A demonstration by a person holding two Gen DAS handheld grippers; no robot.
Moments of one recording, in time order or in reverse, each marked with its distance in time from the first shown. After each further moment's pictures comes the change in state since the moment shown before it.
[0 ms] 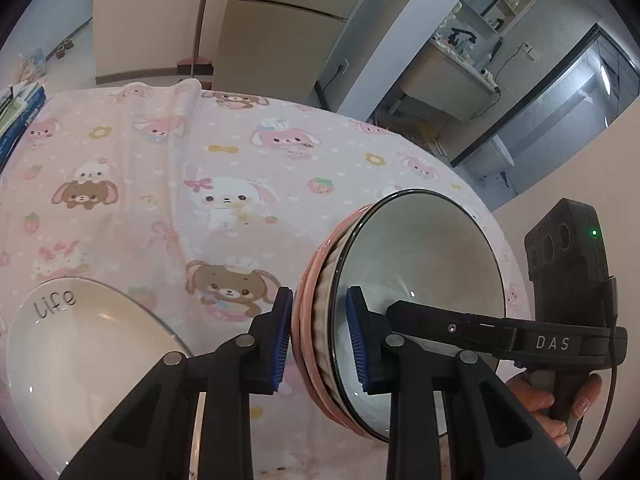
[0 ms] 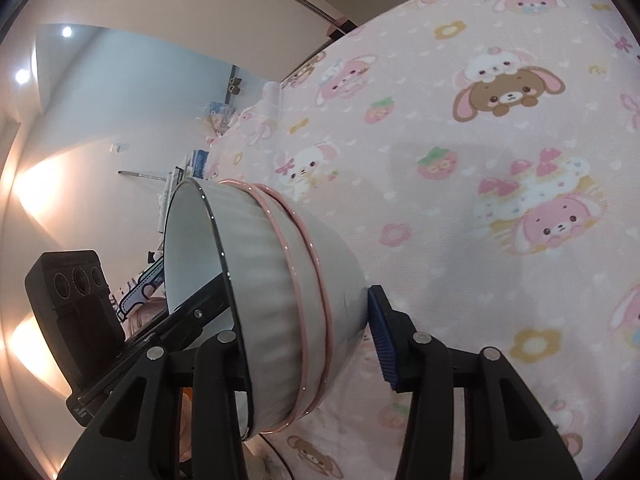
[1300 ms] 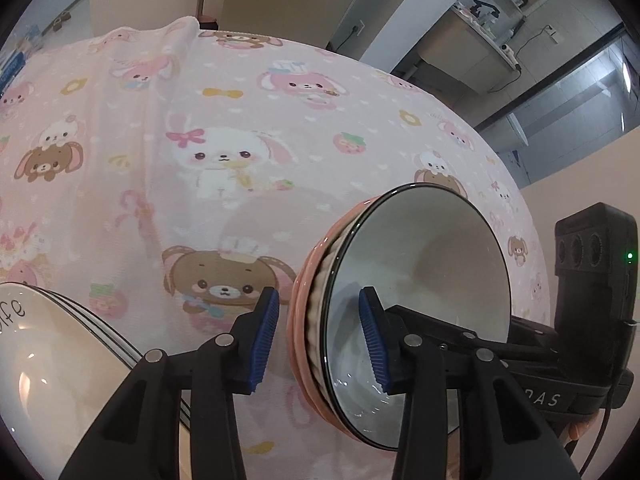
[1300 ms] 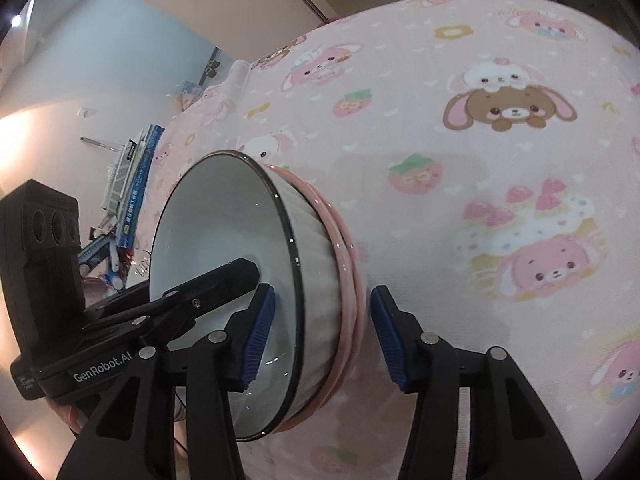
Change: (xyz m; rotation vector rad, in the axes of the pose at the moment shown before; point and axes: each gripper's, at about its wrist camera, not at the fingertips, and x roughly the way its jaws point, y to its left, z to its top) left arm 0.078 0.018 0.007 -0.042 0.155 0.017; right arm 0.045 -0.012 0.010 -0.122 0.004 -0.178
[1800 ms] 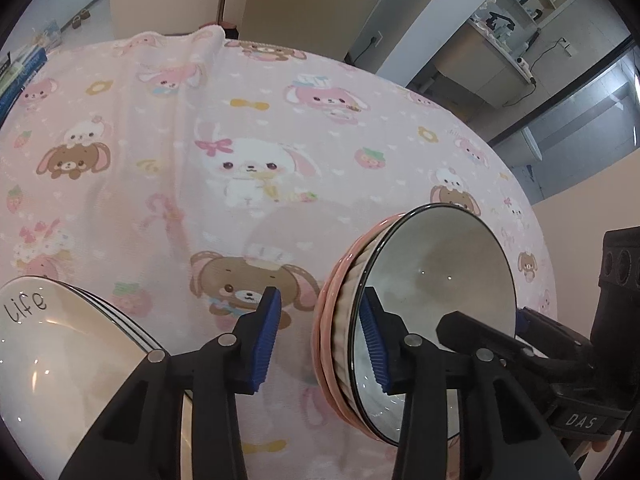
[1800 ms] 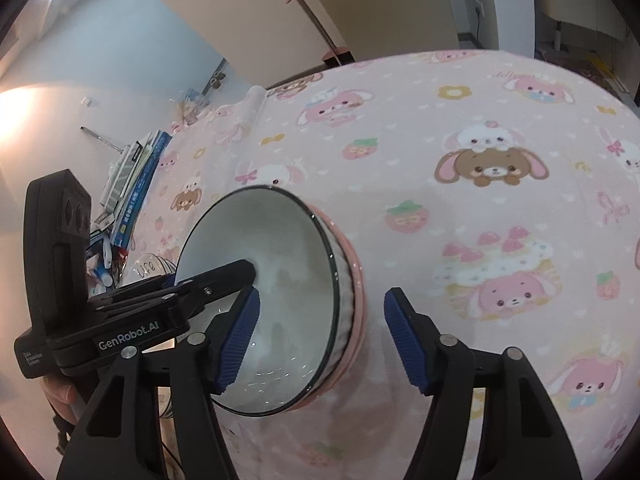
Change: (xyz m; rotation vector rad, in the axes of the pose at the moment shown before) left arm -0.010 0.006 0.001 -0.037 -0.037 0.051; right arm -0.034 0.019 -0.002 -0.109 -0.093 -0.076
